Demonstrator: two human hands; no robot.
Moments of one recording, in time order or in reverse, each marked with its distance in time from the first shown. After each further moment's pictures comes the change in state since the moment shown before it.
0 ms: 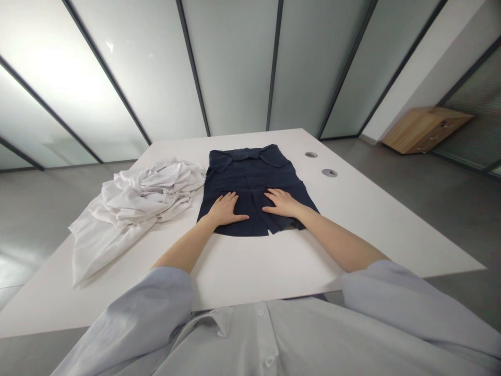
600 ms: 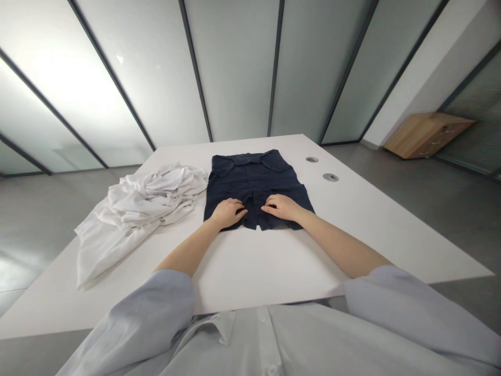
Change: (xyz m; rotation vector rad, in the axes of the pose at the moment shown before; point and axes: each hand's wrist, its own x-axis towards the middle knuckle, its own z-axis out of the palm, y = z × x) left_hand 0.002 0.003 -0.006 -0.061 0.144 0.143; right_hand -0.003 -0.015 -0.014 0.087 0.096 -0.237
